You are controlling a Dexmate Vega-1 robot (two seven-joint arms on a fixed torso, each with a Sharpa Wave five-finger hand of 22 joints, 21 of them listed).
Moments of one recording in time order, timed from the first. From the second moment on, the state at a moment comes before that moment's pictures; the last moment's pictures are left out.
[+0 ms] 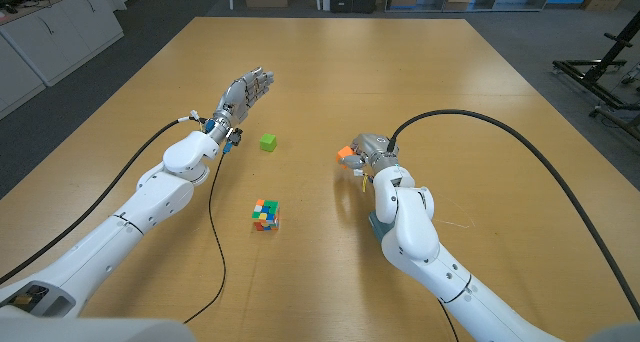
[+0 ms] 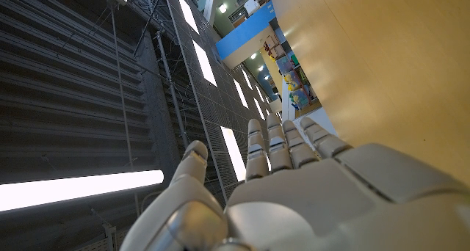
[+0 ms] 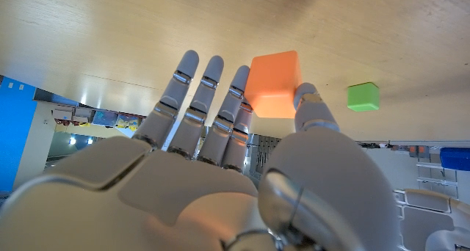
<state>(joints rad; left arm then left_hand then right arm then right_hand) 0.97 0.70 0.32 -1.70 -0.59 -0.19 0.02 0.07 0.02 0.52 -0.15 0.18 0.29 0.05 0.22 0.20 0.25 0.03 0.22 0.20 0.16 -0.04 0.20 0.18 0.09 -0.03 0.19 0.17 -1.14 -0.40 -0.63 -2.19 -1.29 -0.81 0.33 0.66 -0.01 0.41 -0.16 0.23 0.67 -0.10 0.41 0.21 0.88 -0.16 0.42 0.22 0.74 -0.07 0.41 0.25 0.54 0.03 0.63 0.19</state>
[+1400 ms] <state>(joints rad) 0.93 0.61 0.37 -1.57 -0.38 -0.34 0.15 0.15 0.02 0.56 -0.19 0.18 0.39 0.00 0.25 0.20 0.36 -0.01 0.24 0.20 0.26 -0.04 0.22 0.18 0.13 -0.04 0.20 0.17 -1.27 -0.49 -0.41 -2.16 -0.48 -0.42 -0.40 0.67 -0.01 0.41 -0.16 0.21 0.69 -0.09 0.42 0.21 0.89 -0.16 0.40 0.22 0.77 -0.08 0.42 0.26 0.59 0.04 0.66 0.19</state>
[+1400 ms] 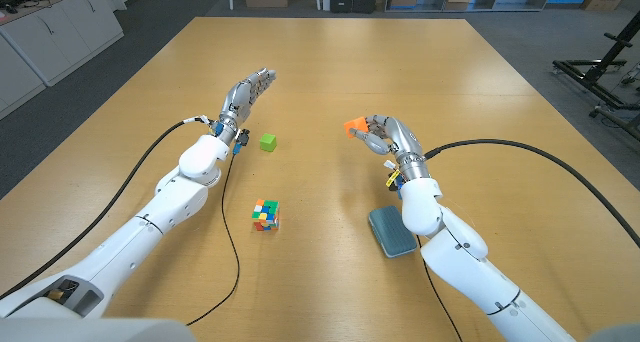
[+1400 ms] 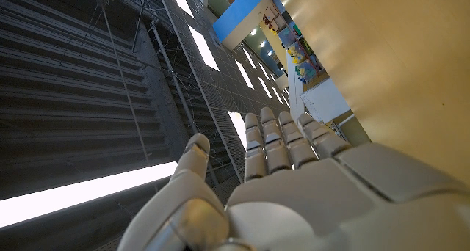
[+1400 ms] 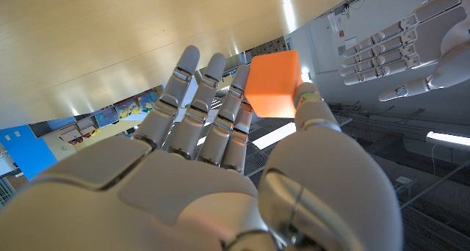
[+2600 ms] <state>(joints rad) 1.04 0.75 0.31 -1.79 0.13 -0.07 0.45 0.38 -0.05 0.62 -0.20 0.19 0.42 -0.05 0.28 0.20 0.41 -0.09 0.23 0.20 0.30 -0.04 0.20 0.18 0.14 -0.04 0.19 0.17 -1.20 -0.53 -0.46 -2.05 -0.24 -0.29 -0.56 0.67 -0.01 0.41 -0.16 0.20 0.69 -0.08 0.42 0.21 0.90 -0.17 0.39 0.21 0.77 -0.08 0.42 0.26 0.59 0.04 0.66 0.19</state>
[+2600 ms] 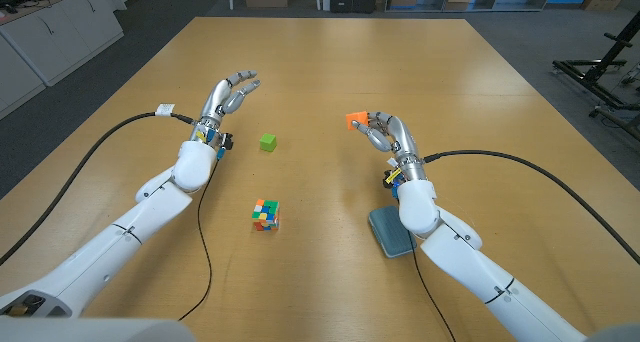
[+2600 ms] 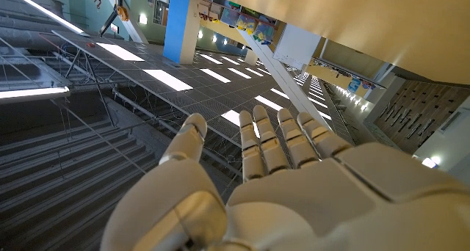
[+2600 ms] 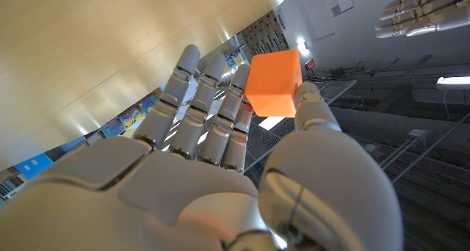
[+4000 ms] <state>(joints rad) 0.95 1.04 0.40 -2.09 0.35 0.47 0.09 0.65 -0.14 0.67 -0.20 0.18 0.41 -0.11 0.29 0.20 0.45 -0.18 0.22 0.20 0.31 -0.04 0.19 0.18 0.16 0.02 0.19 0.17 -1.15 -0.55 -0.50 -2.03 -0.17 -0.30 -0.60 0.67 -0.01 0.41 -0.16 0.20 0.69 -0.09 0.42 0.21 0.91 -0.17 0.37 0.21 0.77 -0.08 0.42 0.27 0.59 0.04 0.66 0.19</state>
